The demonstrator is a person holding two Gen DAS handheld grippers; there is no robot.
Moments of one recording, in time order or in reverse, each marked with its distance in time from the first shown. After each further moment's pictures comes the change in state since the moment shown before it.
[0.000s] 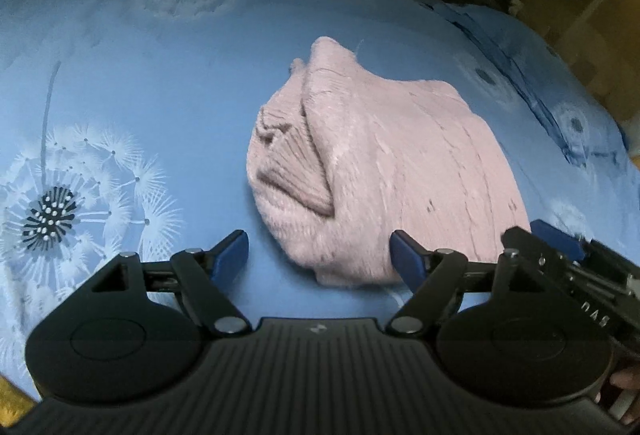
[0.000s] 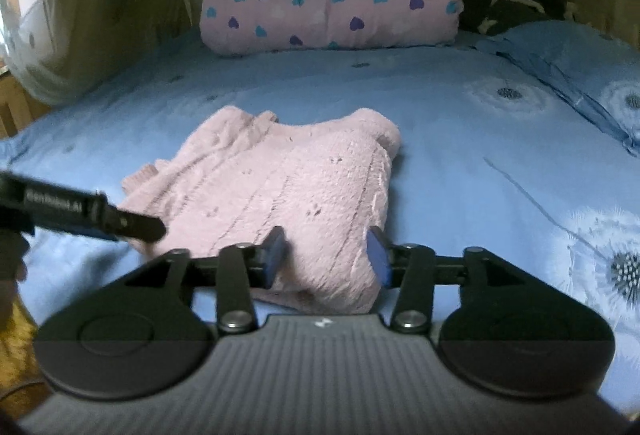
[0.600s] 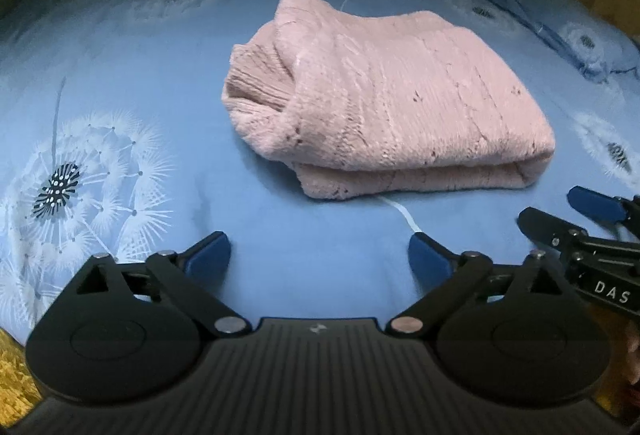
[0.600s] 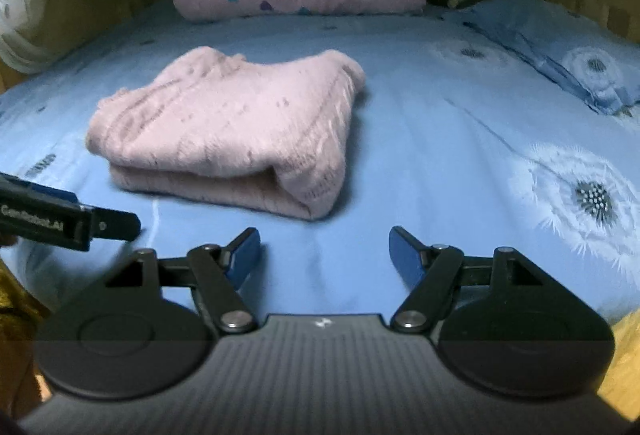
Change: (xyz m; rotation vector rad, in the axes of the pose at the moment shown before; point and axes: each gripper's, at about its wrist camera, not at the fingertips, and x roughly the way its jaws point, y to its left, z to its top) left arm 0.011 -0.038 -0.056 0.192 0.016 0.149; right arm -0.008 0.003 -0.050 -0.018 0.079 -0.126
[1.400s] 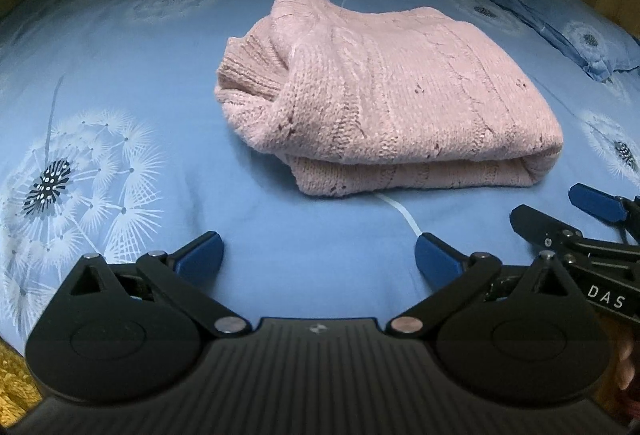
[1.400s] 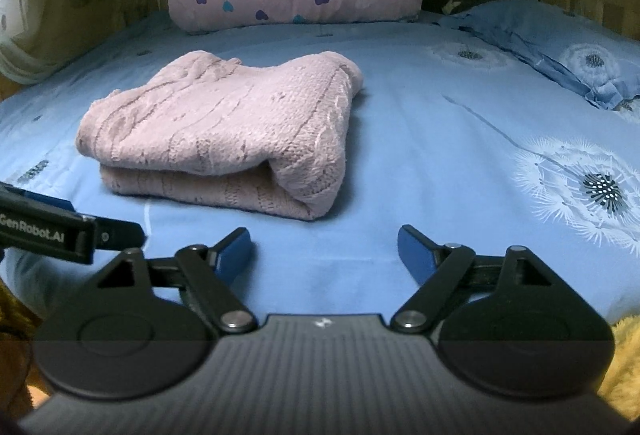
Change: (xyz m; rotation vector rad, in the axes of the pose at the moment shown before) left arm 0.010 0.001 -0.002 -0.006 -0.007 -0.004; right arm 0.010 0.004 -0.010 0.014 -0.046 -0.009
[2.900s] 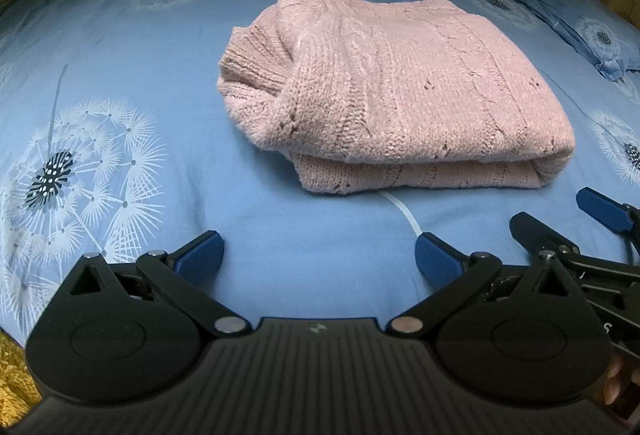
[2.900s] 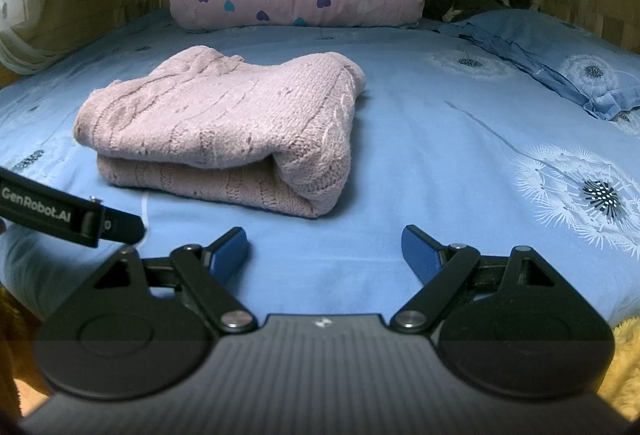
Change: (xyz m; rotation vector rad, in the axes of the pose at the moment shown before) left arm 0.008 -0.002 0.009 -0.023 0.044 0.026; right arm 0.000 0.007 -0.003 -0.029 -0.010 -0.024
